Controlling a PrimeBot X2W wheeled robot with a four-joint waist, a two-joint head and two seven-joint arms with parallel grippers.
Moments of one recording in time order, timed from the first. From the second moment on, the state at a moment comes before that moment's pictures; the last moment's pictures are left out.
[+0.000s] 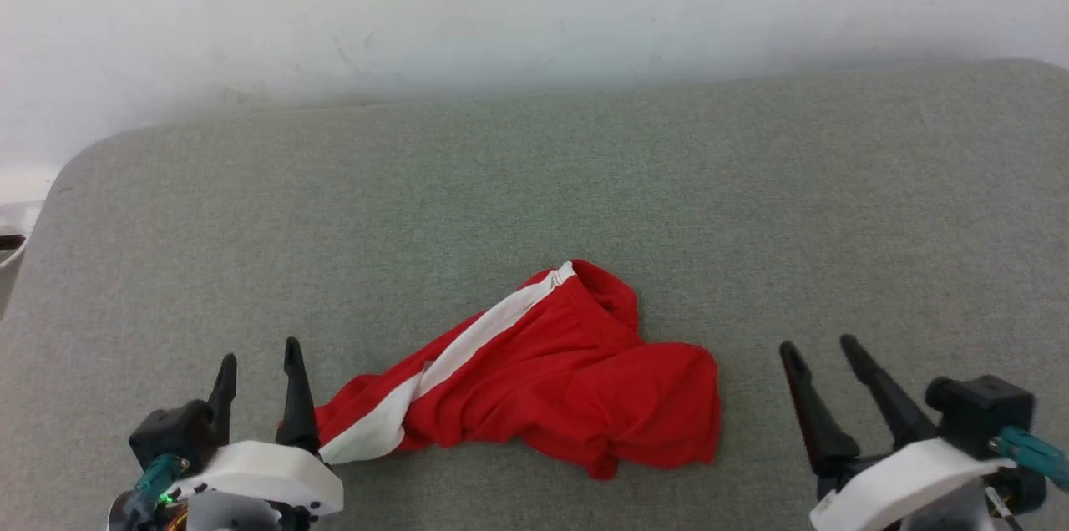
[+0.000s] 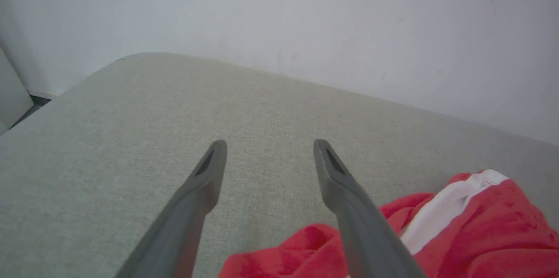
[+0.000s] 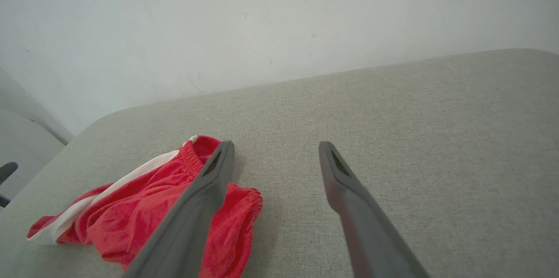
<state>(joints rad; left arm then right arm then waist) -0.01 0.22 -0.11 0.19 -0.48 0.19 -0.21 0.15 -0.06 0.03 -0.16 0.31 0.13 0.08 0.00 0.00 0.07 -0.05</state>
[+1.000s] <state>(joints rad) -0.08 0.06 -0.12 0.08 -0.33 0.09 -0.26 -0.57 -0.19 0.42 0.59 0.69 0.13 0.51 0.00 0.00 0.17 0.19</state>
